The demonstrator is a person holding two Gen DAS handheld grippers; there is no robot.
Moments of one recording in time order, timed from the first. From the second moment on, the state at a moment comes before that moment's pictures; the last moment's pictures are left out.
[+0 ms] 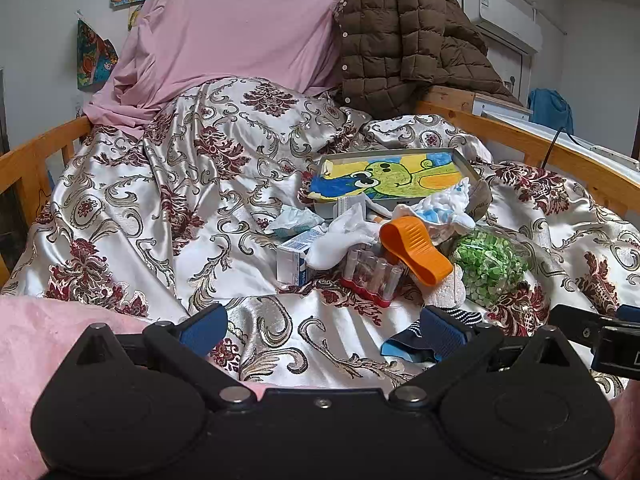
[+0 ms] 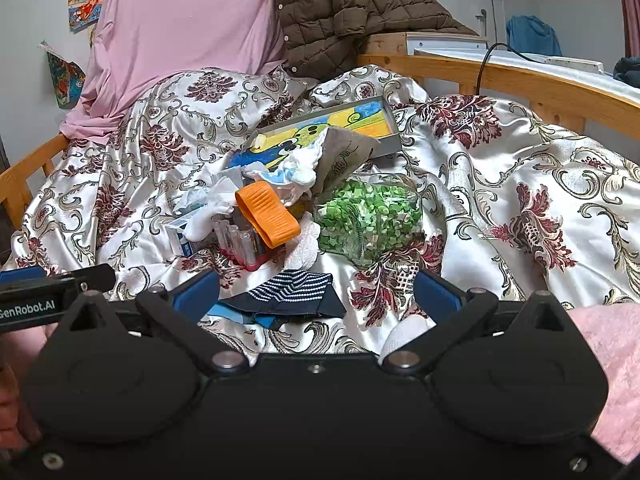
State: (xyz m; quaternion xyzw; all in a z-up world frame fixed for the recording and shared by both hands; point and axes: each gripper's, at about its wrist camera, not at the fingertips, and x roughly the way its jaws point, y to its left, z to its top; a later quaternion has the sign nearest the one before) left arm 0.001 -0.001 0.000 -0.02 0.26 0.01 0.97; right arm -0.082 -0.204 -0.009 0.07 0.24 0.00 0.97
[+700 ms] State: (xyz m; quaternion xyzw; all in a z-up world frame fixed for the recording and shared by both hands) left arm 0.044 0.019 -0.006 -0.06 0.34 -0.03 0.94; right arm -0.037 -0.206 -0.016 0.09 0.33 0.05 0.94
